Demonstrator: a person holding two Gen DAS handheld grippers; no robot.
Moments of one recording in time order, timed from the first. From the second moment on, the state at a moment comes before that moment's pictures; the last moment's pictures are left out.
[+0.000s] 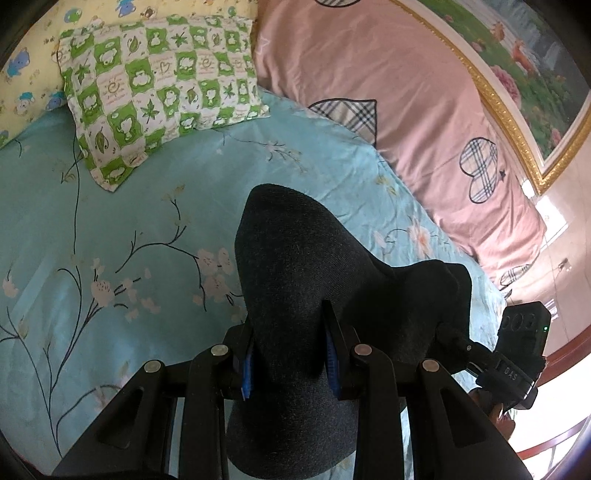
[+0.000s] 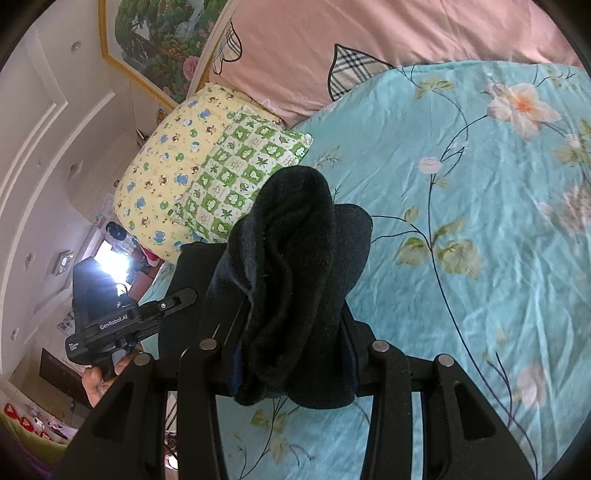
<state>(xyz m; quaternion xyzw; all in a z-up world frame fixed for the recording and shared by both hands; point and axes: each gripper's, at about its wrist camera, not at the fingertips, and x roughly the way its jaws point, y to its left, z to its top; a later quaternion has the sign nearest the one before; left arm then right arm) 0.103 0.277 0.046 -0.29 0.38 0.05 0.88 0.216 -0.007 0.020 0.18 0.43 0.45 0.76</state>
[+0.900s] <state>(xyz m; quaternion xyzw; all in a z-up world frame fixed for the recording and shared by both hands) 0.098 0.283 0.012 -0.26 0.40 0.08 0.88 0.239 -0.027 -0.017 0.15 0.45 0.39 0.79</state>
